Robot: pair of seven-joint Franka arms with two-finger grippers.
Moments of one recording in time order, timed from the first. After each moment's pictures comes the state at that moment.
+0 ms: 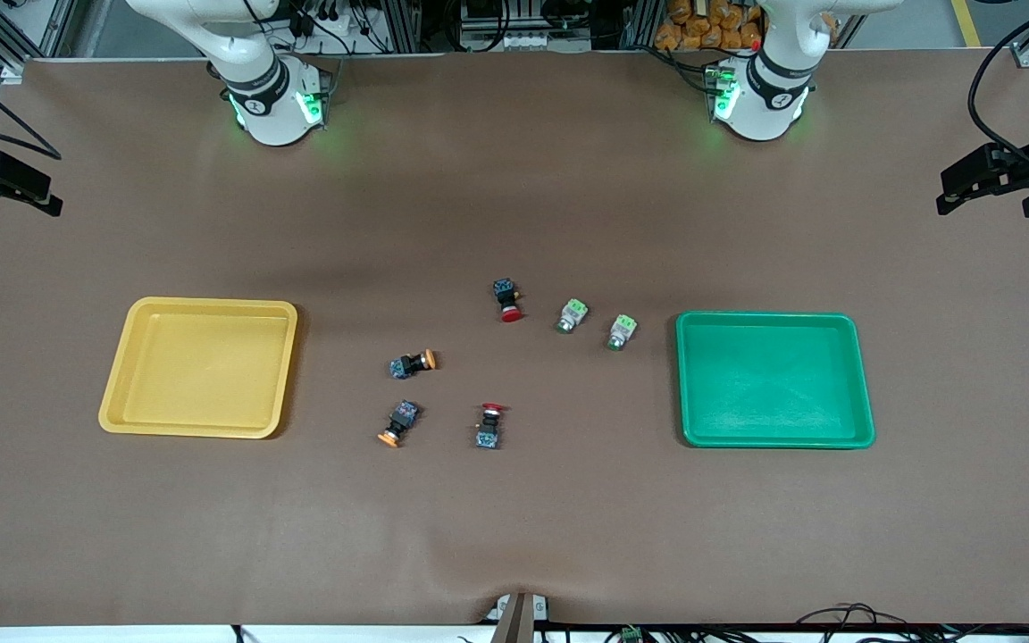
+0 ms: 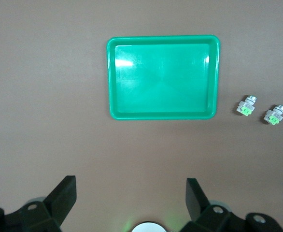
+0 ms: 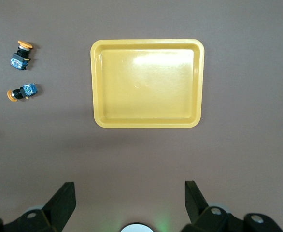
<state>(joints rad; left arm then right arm) -0.08 -0.03 0.05 -1.53 0.01 1.47 0.02 -0.04 -0.07 -0.06 -1.62 0.01 1.47 -0.06</state>
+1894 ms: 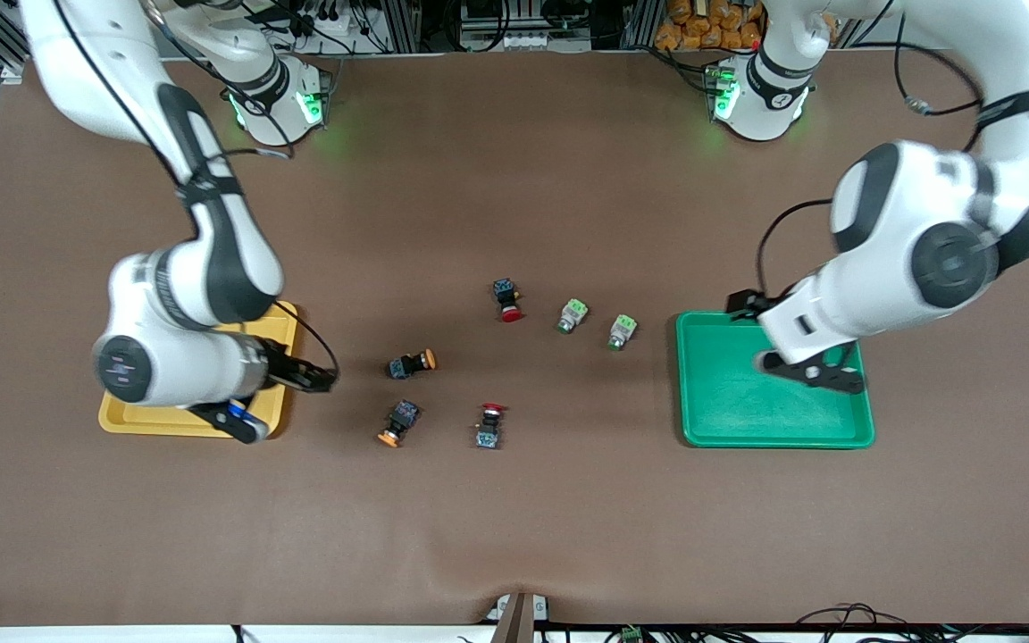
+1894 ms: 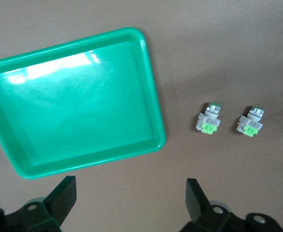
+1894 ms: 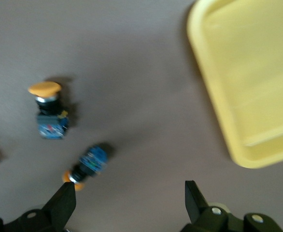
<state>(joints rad) -0.26 0.37 -0.04 -1.56 -0.08 1.77 -0.01 0.27 0.61 -0.03 -1.46 0.25 1.86 0.66</state>
